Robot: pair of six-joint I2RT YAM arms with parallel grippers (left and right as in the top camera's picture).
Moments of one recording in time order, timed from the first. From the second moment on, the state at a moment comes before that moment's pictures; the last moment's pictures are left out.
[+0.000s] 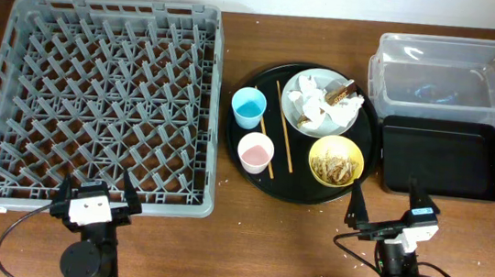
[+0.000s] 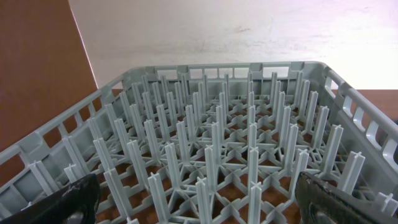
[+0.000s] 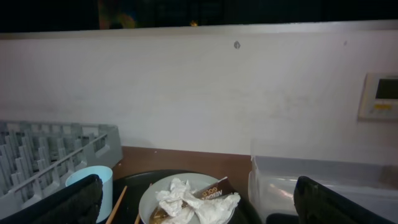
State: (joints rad) left arm 0.01 0.01 0.01 -0.06 -0.23 0.07; right arm 0.09 0.01 0.02 0.19 -0.07 0.01
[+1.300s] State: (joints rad) left arm 0.01 0.01 0.01 -0.06 -0.23 0.07; right arm 0.21 2.20 1.84 -0.89 -0.01 -0.06
